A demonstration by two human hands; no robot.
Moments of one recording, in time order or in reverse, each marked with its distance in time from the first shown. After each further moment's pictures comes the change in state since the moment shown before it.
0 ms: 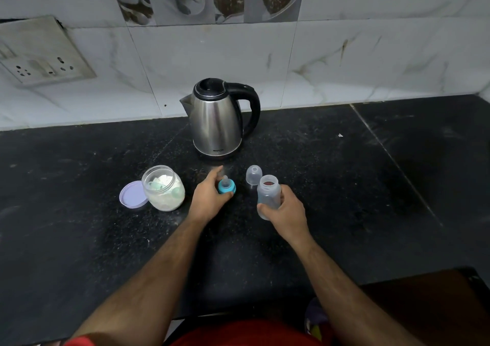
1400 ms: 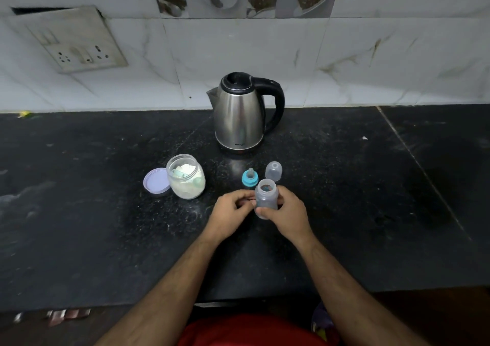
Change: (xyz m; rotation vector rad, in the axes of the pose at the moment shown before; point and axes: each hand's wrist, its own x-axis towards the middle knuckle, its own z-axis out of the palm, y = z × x) left_hand -0.054 -0.006 0.003 -0.267 -0.121 0.097; right_hand 0.002 -0.001 0.032 -0.024 -0.140 -0.087
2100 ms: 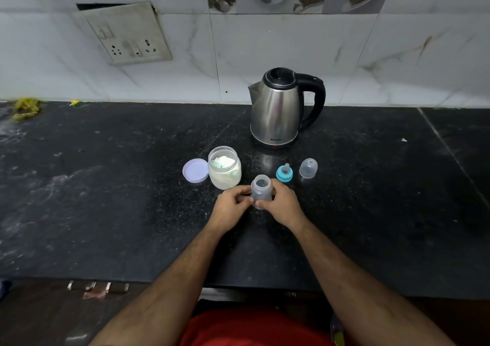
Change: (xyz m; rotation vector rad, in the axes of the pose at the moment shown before) left_hand -0.025 -0.038 -0.070 0.073 0.089 -0.159; right_hand 0.012 -0.044 0.077 -0.082 -0.179 -0.024
